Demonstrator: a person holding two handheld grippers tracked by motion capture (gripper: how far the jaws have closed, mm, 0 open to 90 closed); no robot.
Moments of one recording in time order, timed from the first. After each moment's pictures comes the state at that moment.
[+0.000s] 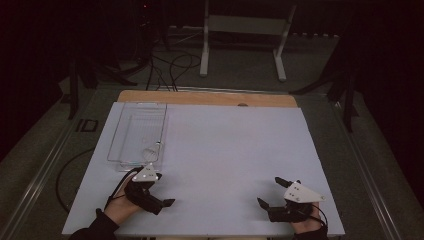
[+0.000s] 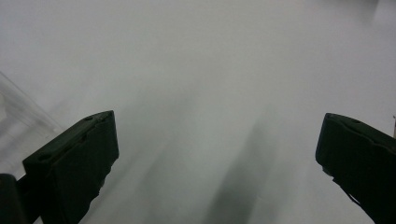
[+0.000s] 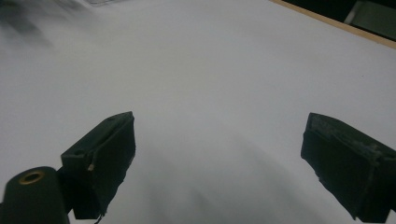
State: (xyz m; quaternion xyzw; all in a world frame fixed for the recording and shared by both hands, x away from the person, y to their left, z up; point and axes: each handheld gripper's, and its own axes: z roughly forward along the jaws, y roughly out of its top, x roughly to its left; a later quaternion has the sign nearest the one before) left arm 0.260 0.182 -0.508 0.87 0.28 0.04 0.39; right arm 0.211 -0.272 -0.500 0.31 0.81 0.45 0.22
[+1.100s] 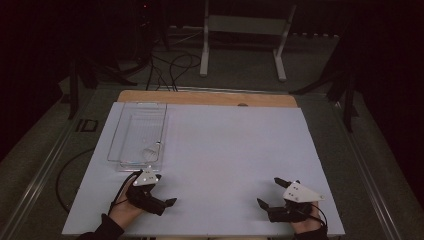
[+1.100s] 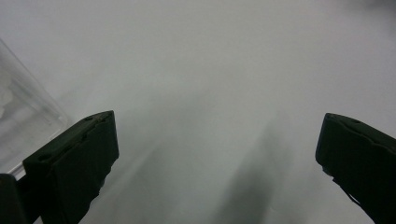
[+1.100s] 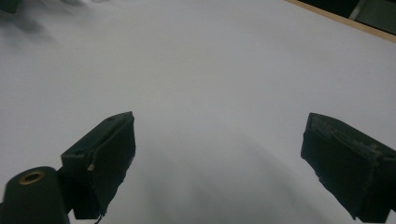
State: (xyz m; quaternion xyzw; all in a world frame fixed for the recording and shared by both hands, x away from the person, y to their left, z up) left arm 0.254 0.179 -0.519 0.86 0.32 0.06 0.40; right arm 0.211 -0.272 -0.501 0.31 0.81 0.44 0.21
